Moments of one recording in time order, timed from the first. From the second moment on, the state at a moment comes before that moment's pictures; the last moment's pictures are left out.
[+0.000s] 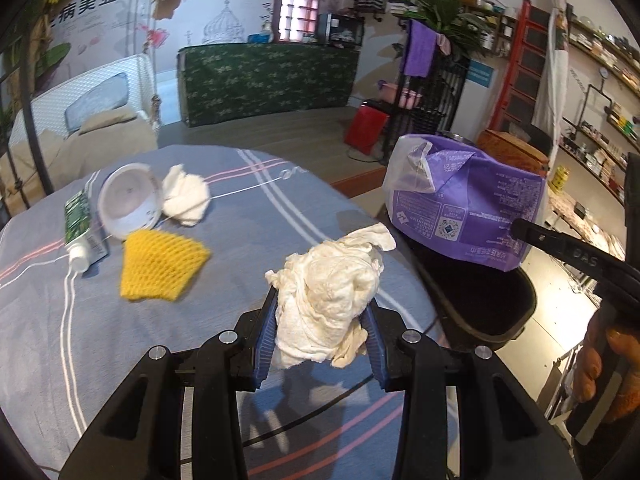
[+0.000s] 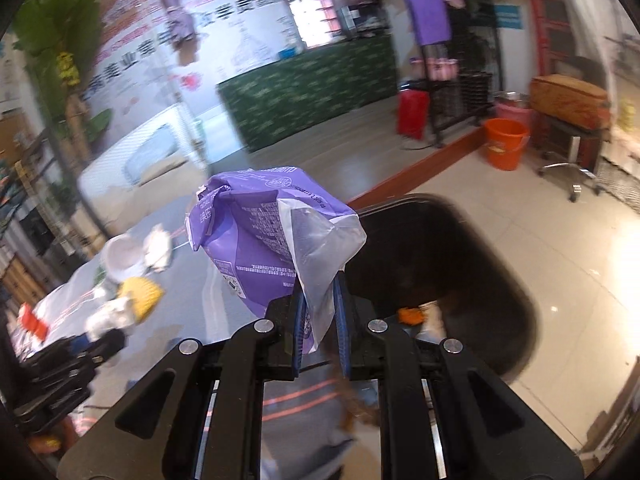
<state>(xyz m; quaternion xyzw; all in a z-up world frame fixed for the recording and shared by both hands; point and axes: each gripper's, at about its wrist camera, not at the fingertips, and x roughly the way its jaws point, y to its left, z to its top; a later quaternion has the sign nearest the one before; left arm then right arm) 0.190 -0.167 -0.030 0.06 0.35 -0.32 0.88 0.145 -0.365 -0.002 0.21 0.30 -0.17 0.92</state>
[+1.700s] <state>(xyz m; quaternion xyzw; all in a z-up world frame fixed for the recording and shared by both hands) 0.174 -0.365 -0.069 0.15 0.40 -0.47 0.77 0.072 -0.452 -0.048 0.25 0.31 -0.35 0.85</state>
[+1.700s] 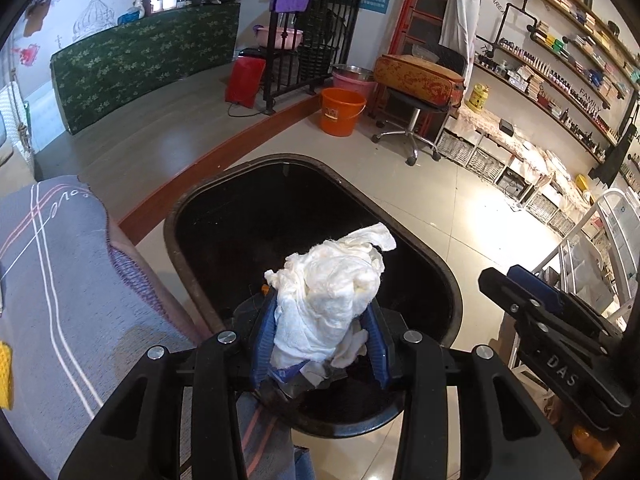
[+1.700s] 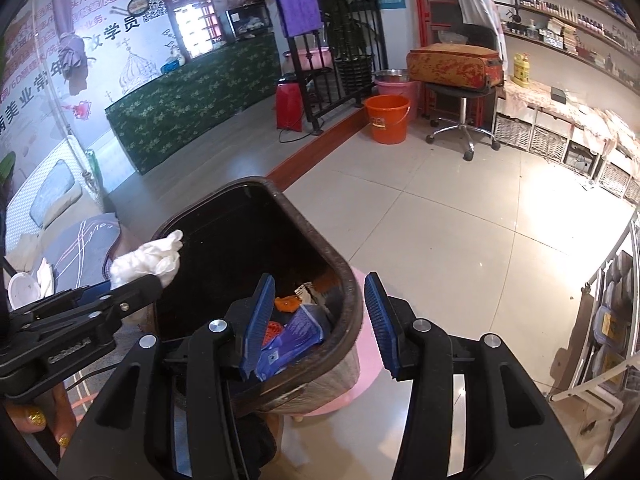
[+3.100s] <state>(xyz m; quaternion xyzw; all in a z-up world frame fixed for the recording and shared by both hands) 0.213 -0.219 -0.038 0.09 0.36 -0.31 0.87 0.132 -0.400 -0.033 0.21 0.32 -0.25 0.89</state>
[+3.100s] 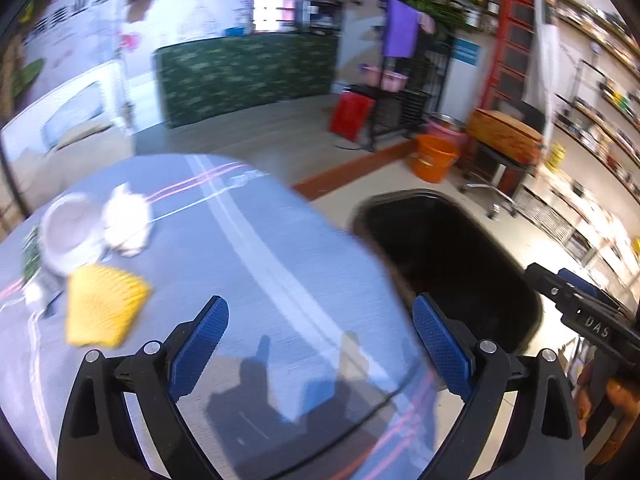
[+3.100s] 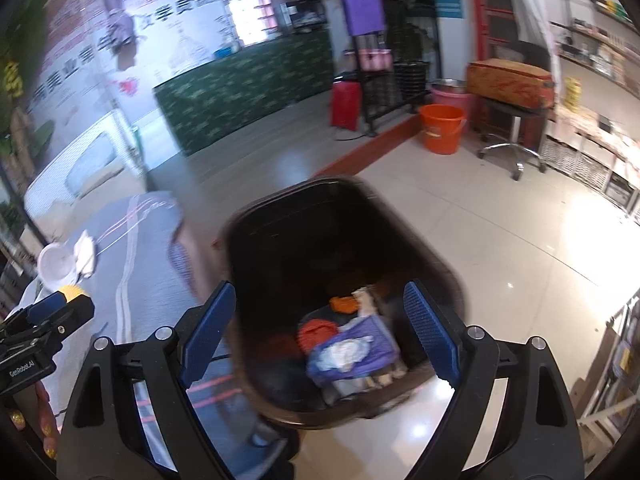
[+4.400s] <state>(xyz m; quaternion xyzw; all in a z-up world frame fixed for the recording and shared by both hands) 0.254 0.049 -0.045 -0.04 0.39 -0.07 0.92 0.331 -0.141 -0.039 0.14 0.45 0.06 0.88</state>
